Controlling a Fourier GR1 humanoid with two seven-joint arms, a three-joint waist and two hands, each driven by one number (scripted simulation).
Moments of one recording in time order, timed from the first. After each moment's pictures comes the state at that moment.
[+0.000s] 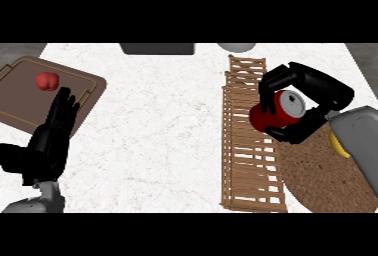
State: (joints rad) left arm -0.06 0.15 0.06 -1.70 0.00 0.13 0.16; right arm -0.65 -0.53 0.28 -1.29 0.10 0.45 -0.53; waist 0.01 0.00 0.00
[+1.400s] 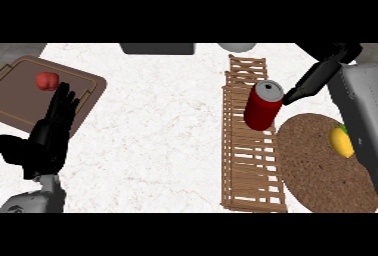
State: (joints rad) left arm -0.10 0.14 0.09 -1.67 -0.02 0.12 0.17; right arm -0.91 -0.41 -0.04 -0.91 -0.12 0.73 -0.28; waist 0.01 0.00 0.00
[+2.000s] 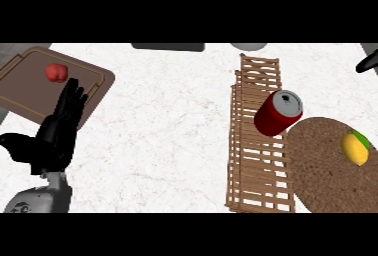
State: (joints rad) left arm -0.13 0.12 0.06 -1.68 -0.03 0.11 0.17; right arm -1.10 -0.66 -0.15 -0.50 -0.08 0.81 -0.29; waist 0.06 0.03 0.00
